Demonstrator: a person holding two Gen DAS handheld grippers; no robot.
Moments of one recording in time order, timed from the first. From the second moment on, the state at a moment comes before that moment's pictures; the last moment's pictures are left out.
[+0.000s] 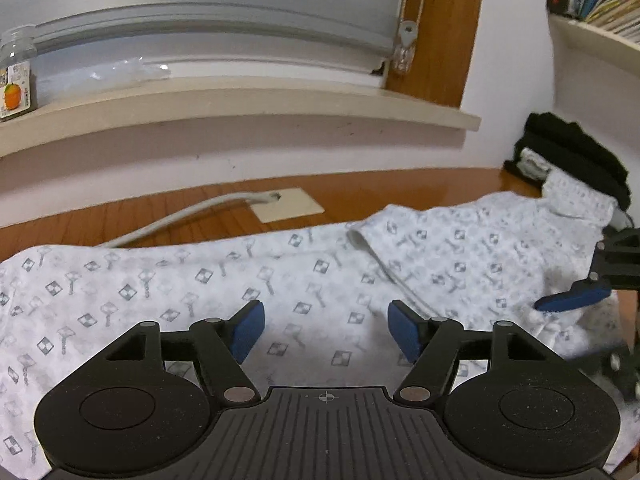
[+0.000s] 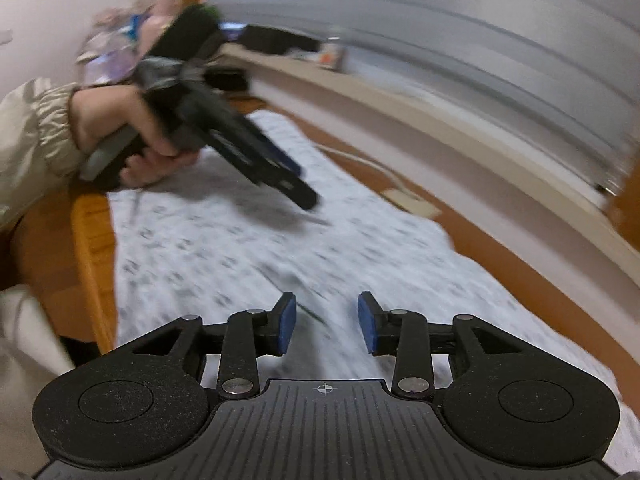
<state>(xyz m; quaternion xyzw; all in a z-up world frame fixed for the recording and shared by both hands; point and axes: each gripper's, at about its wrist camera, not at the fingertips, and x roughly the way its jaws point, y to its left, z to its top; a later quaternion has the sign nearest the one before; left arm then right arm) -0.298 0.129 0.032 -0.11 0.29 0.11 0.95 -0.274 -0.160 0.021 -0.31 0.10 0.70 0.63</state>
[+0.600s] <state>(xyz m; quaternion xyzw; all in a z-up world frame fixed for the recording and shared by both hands) -0.298 0.146 0.029 -0.40 0.20 0.02 0.90 -0.219 -0.171 0.034 -0.05 0.15 0.69 0.71</state>
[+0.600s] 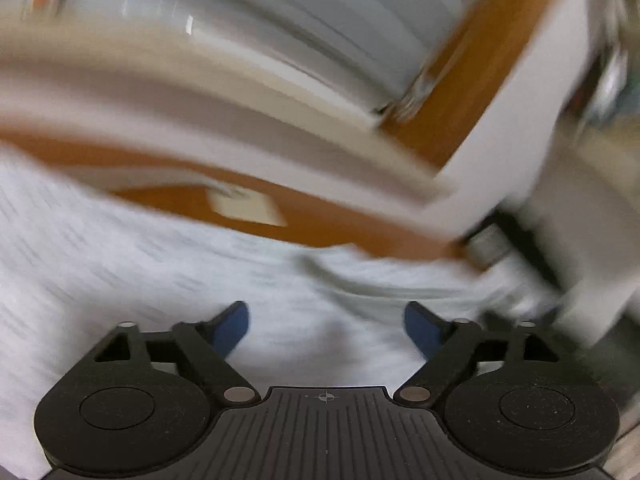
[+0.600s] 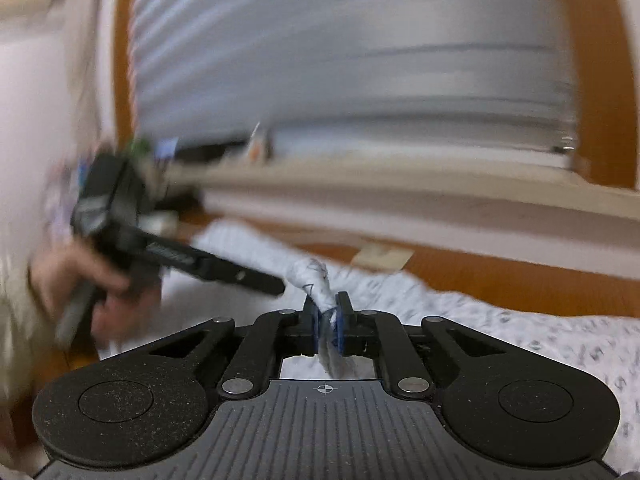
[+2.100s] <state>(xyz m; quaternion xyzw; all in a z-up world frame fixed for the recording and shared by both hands) -0.230 0.099 0.038 -0.34 0.22 0.02 0.91 -0.237 -0.195 0.004 -0.07 0.17 0.72 0.67</state>
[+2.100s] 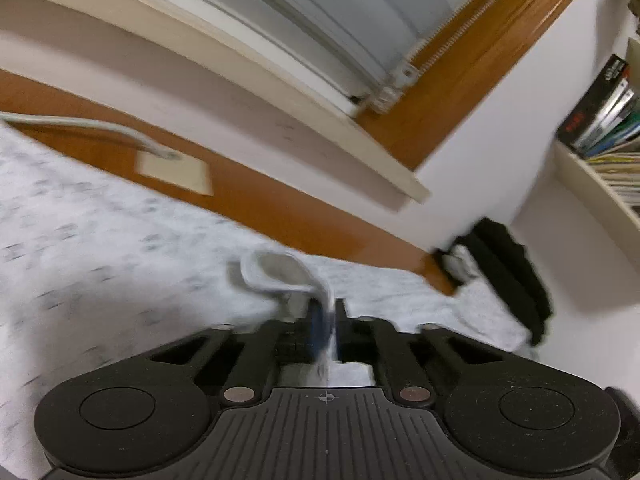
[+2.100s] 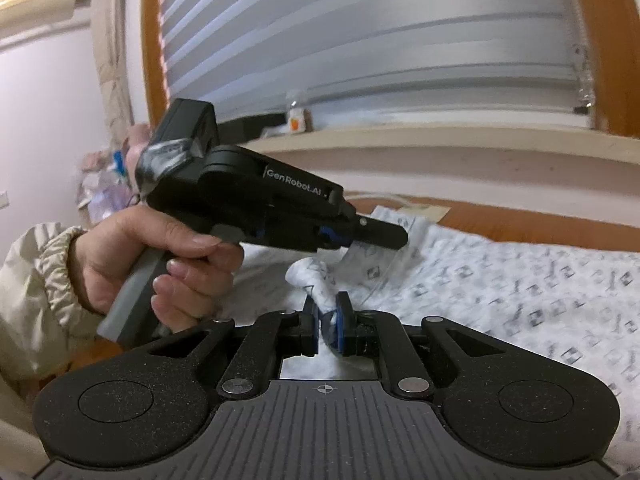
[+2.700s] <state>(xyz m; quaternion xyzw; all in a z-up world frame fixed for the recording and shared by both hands) -0.162 0.091 0.217 -0.19 0.16 -0.06 0.96 -0.159 -0.245 0.158 0.00 0.03 0.64 0.77</state>
